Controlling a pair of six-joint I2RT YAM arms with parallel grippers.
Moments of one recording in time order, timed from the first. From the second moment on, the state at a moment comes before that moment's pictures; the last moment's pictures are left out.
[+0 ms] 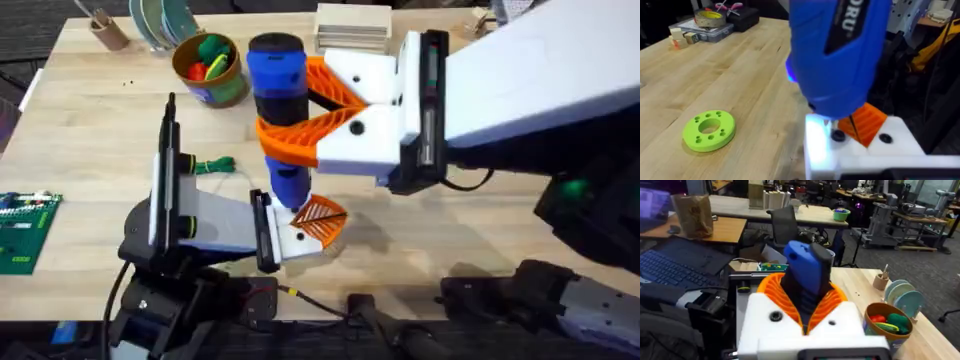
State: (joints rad) left arm -0.27 0.01 0.01 -0.11 1.09 0.03; right arm 0.85 0.97 0.73 0.38 -0.58 -0.07
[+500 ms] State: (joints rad) left arm -0.27 0.01 0.01 -0.11 1.09 0.03; right arm 0.85 0.97 0.73 0.41 -0.58 -0.07
